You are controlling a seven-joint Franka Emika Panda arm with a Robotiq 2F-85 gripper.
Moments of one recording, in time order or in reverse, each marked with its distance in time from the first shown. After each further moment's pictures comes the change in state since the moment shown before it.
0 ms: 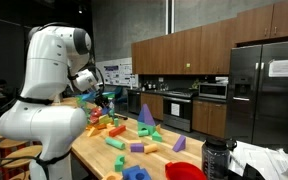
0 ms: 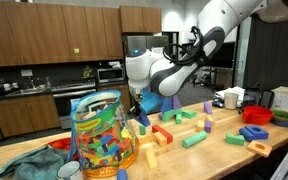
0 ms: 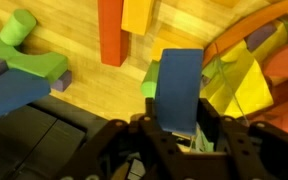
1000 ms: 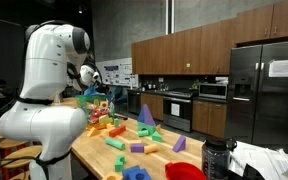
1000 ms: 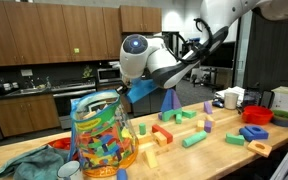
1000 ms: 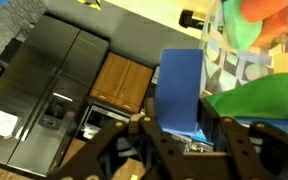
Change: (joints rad) arm -0.005 -0.025 0.049 0.104 -0.560 -0.008 0.422
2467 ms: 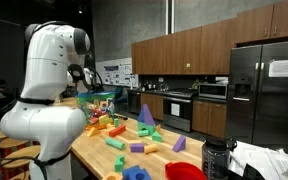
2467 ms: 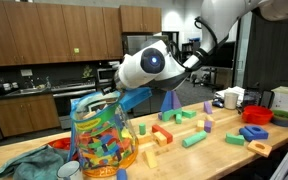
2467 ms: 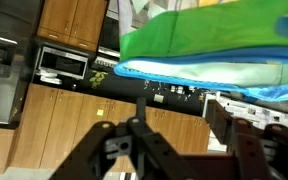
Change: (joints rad) arm -0.075 0.004 0.144 -0.026 -0.536 0.157 0.442
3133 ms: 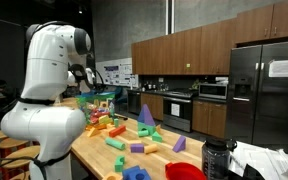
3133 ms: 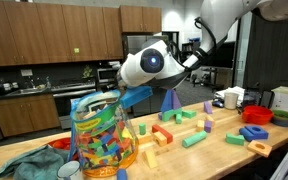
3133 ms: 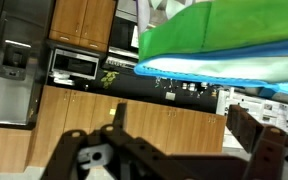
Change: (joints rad) arm -0.028 -0.001 -0.003 0.004 -0.016 -0.023 0.054
